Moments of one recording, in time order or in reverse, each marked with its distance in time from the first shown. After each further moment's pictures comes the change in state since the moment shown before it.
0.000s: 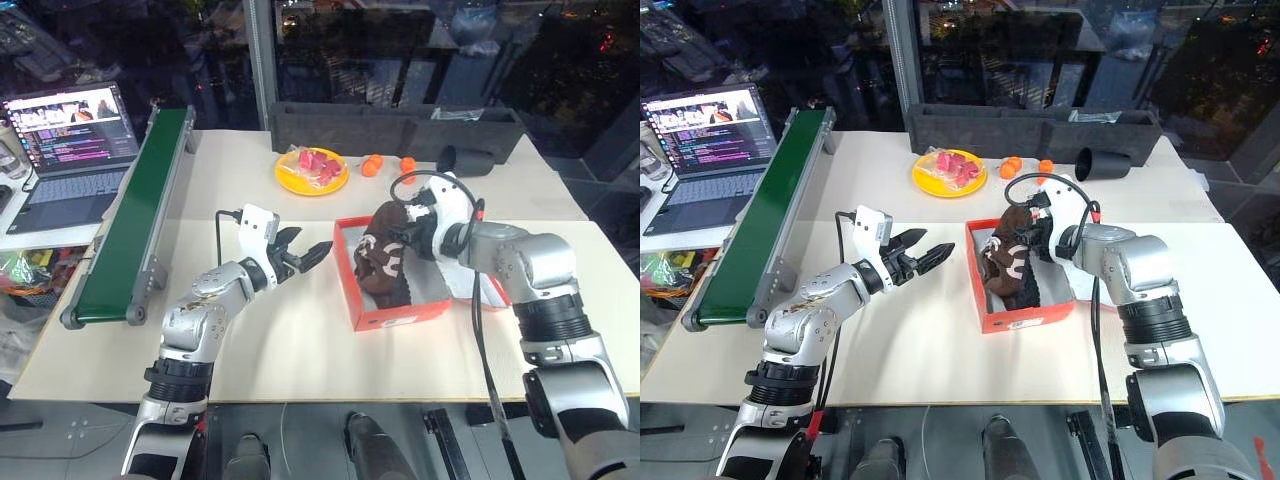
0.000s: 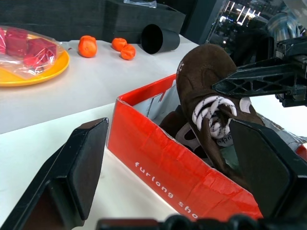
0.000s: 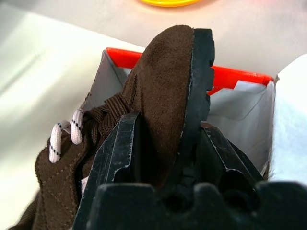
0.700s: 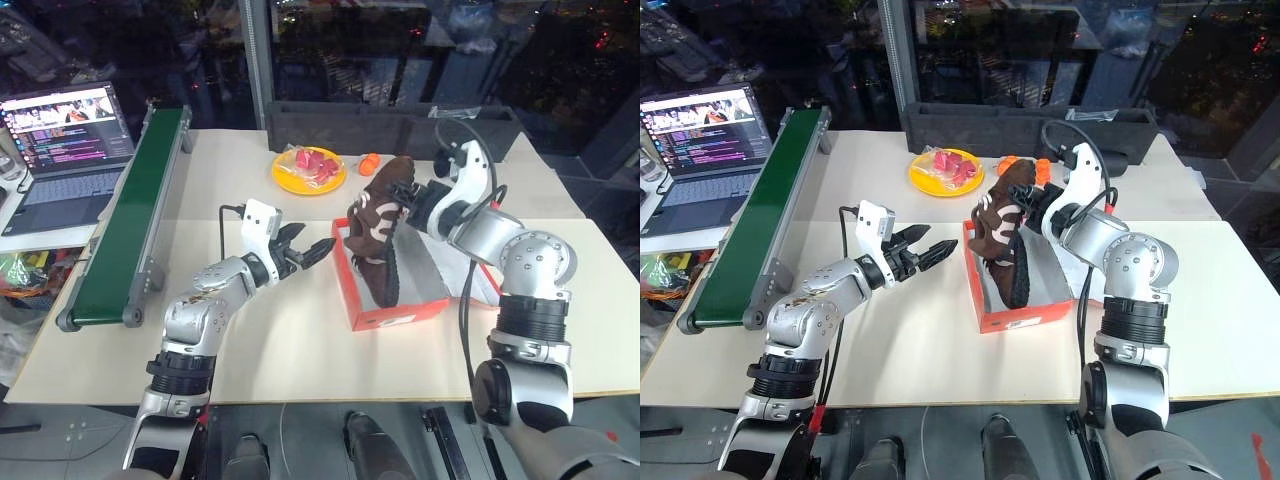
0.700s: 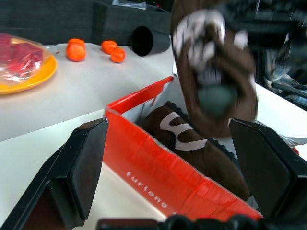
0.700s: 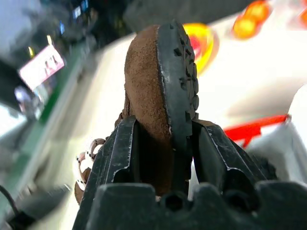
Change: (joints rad) left arm -0.030 -0.001 -0.002 0.032 0.001 -0.004 -0.029; right arm -0.022 0.264 -0.409 0.011 0.374 0.093 -0.434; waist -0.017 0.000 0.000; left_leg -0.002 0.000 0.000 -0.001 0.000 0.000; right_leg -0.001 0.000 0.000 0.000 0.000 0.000
